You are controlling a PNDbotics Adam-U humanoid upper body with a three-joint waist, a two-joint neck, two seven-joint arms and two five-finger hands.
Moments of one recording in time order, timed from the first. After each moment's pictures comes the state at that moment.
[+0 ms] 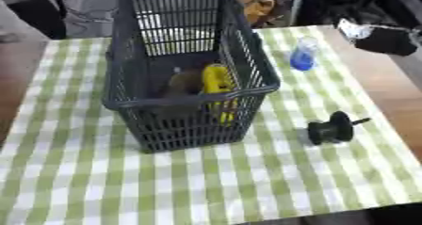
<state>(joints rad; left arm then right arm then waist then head) -0.40 0.42 0.10 -1.73 0.11 -0.20 0.38 -0.38 -0.83 0.01 -1.65 0.44 -0.31 -0.03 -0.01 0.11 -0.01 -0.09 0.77</state>
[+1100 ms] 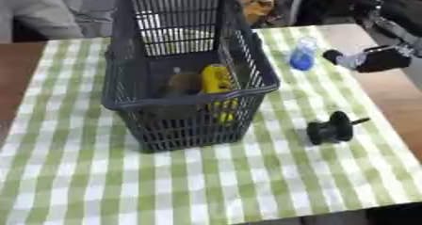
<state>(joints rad) -0.40 0.42 0.09 -1.73 0.11 -0.20 0.38 -0.44 -0.95 0.14 -1.38 0.65 -0.47 0.21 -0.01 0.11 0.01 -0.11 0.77</state>
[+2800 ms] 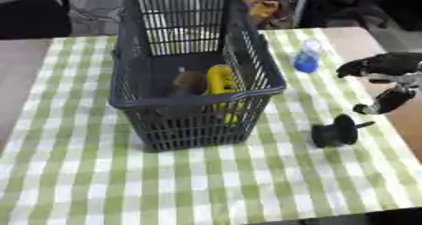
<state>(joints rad) -0.39 0.42 0.09 -1.73 0.11 -0.20 0.37 -0.59 -0.87 0.27 -0.95 0.93 -0.68 0.38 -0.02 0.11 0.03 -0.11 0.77</state>
